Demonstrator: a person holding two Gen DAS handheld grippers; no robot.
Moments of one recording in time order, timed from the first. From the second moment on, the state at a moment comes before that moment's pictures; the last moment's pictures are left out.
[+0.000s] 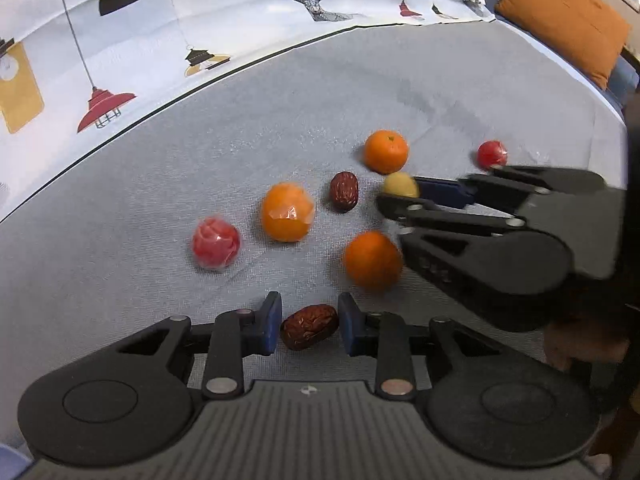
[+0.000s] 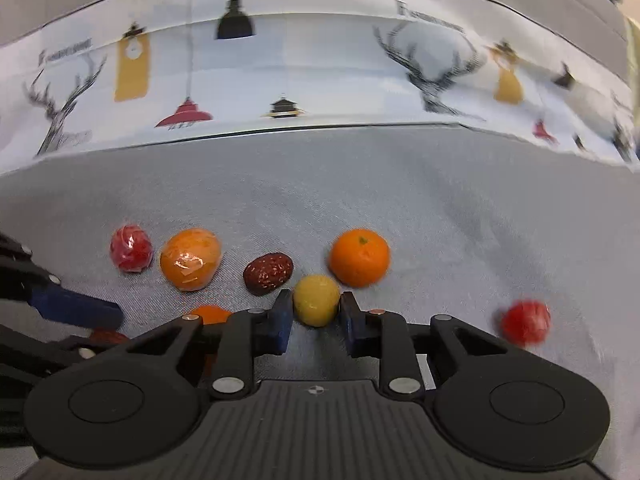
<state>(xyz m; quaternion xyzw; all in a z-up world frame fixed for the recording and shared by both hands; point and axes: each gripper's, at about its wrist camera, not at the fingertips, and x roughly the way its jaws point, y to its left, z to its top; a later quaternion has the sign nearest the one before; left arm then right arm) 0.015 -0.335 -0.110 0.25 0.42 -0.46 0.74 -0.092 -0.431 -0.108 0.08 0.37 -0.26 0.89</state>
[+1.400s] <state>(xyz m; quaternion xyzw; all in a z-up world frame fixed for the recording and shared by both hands) 0.017 0.008 0.009 0.13 0.46 -0.27 0.84 -0.112 -0.121 0.024 0.02 0.42 -0.01 0.91</state>
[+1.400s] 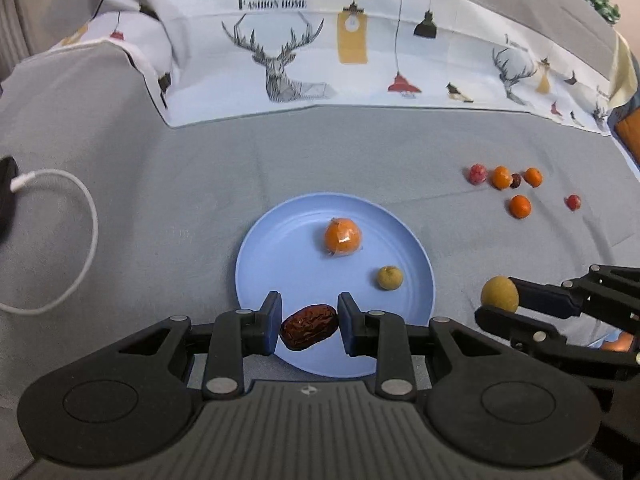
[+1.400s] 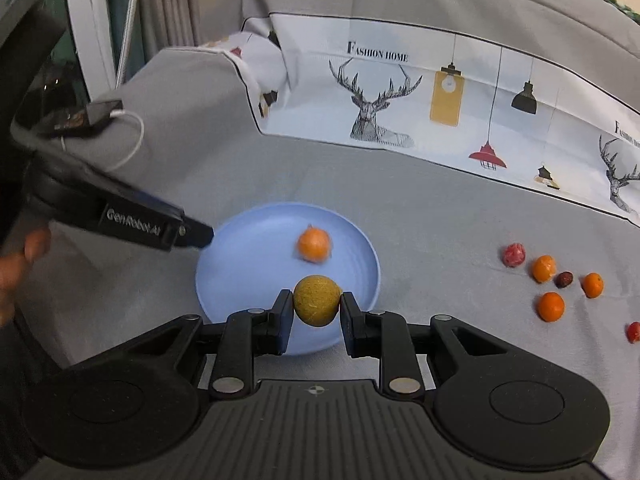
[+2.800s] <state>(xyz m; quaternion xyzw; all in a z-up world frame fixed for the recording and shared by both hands) 0.045 -0.023 -0.039 0.19 0.49 -0.22 0.83 -0.076 -0.133 -0.012 0.05 0.47 -0.02 0.88</state>
